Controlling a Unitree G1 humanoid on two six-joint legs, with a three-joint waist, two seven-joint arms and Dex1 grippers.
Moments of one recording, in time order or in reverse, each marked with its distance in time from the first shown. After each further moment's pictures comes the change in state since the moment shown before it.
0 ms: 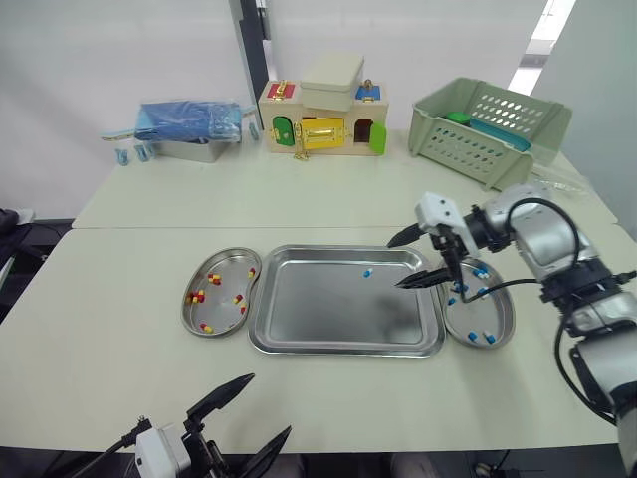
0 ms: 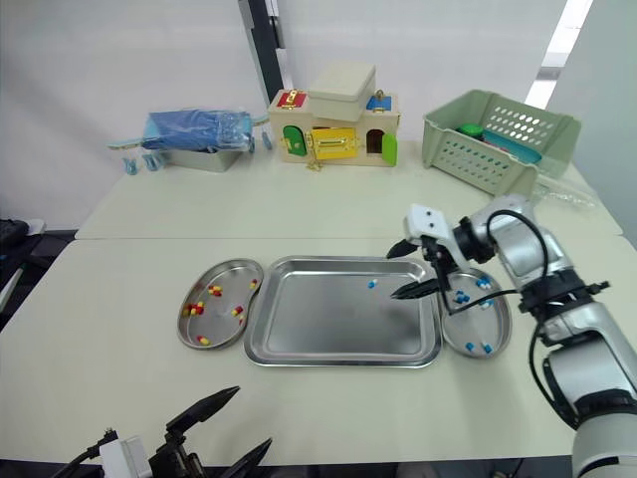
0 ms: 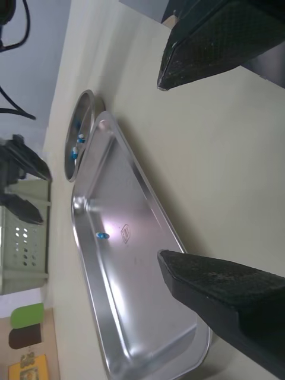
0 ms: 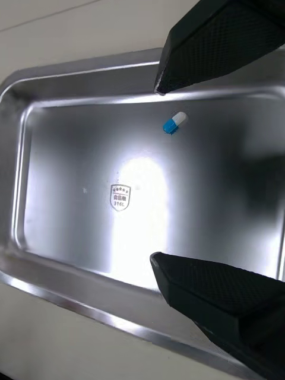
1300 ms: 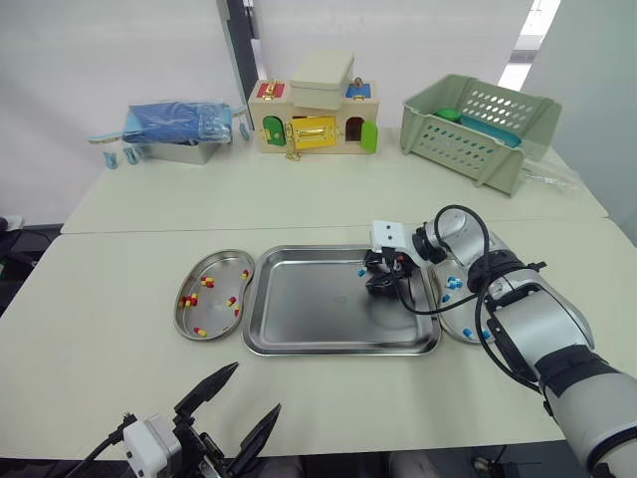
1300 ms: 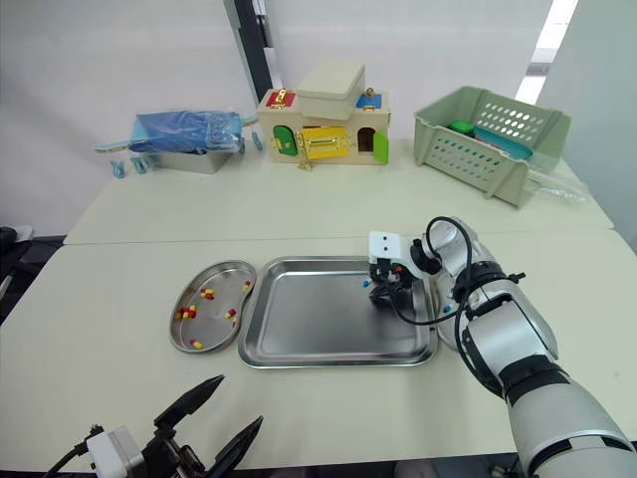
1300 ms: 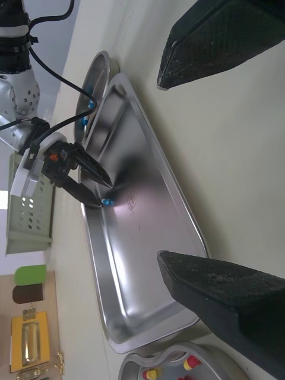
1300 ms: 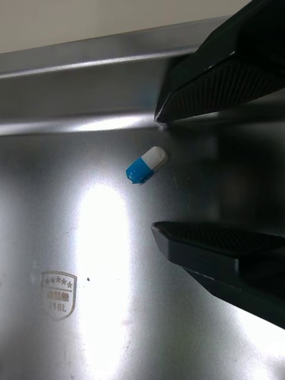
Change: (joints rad) left arm 0.021 0.060 -0.043 -0.003 -0.052 -0.022 0.177; right arm -0.176 0.289 -0.057 0.675 -0.347 -0.365 -0.226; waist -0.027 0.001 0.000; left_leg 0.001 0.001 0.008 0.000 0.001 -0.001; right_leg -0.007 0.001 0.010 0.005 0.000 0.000
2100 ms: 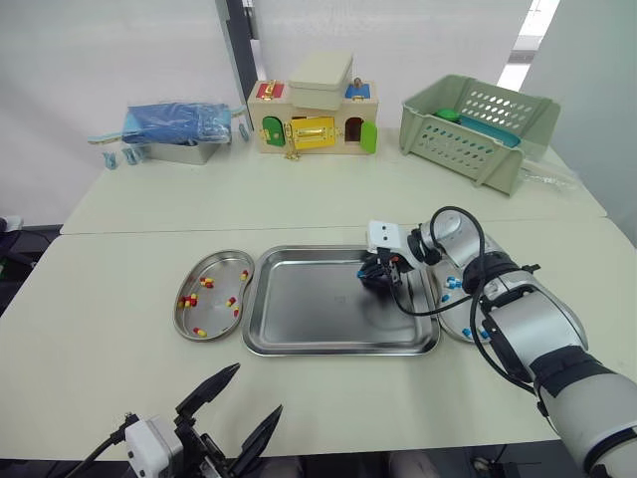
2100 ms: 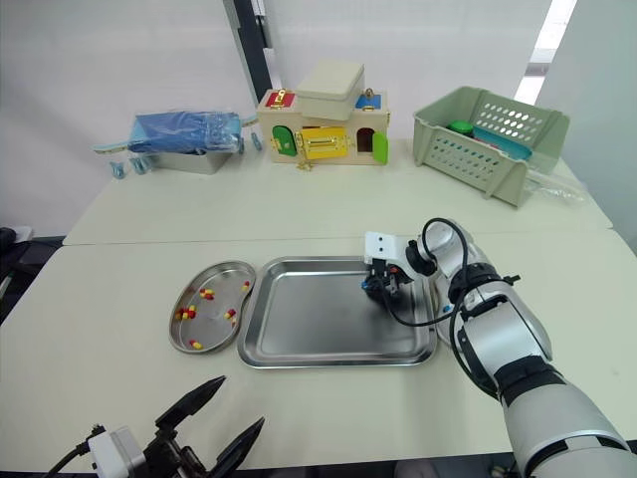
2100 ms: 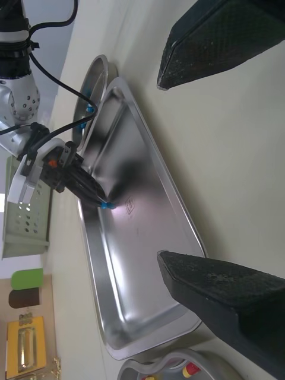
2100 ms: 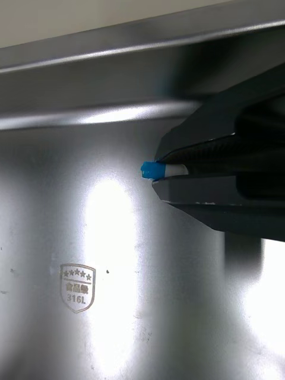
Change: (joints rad) left arm 0.011 0.027 -0.018 -0.010 0.000 0.002 0.021; right arm 0.008 0.016 -0.047 0.000 0.001 0.019 0.042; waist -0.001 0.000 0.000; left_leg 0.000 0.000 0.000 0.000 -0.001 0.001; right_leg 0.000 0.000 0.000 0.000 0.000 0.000
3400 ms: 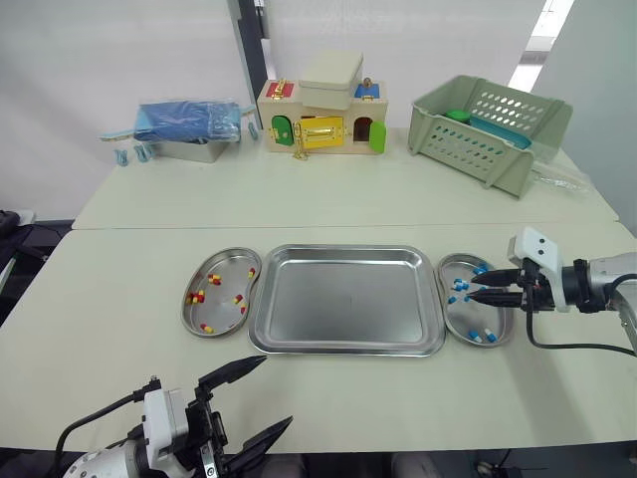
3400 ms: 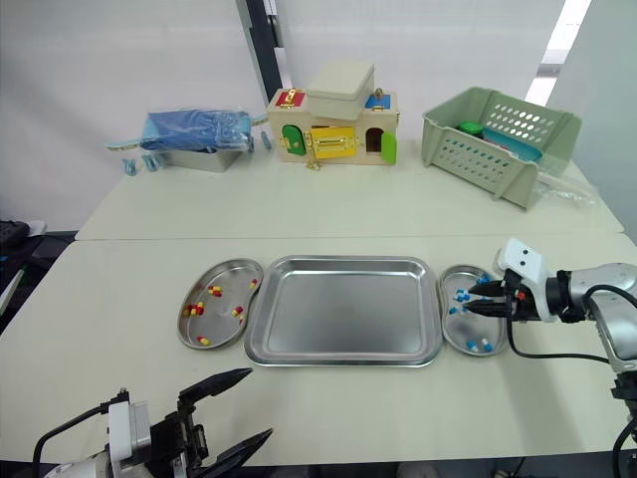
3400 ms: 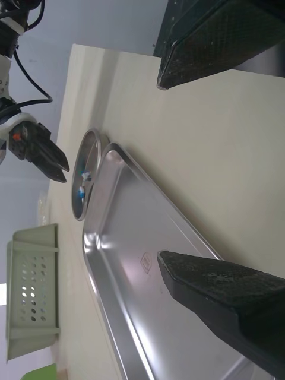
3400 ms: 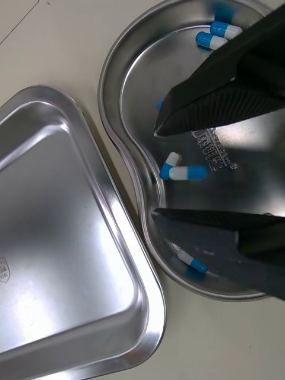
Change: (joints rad) left arm -0.195 0.188 0.003 0.055 -0.096 0.088 -0.217; right arm 0.801 -0.635 -0.386 -1.251 0.438 0.757 -0.029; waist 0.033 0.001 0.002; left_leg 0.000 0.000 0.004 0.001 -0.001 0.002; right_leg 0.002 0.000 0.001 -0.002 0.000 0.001
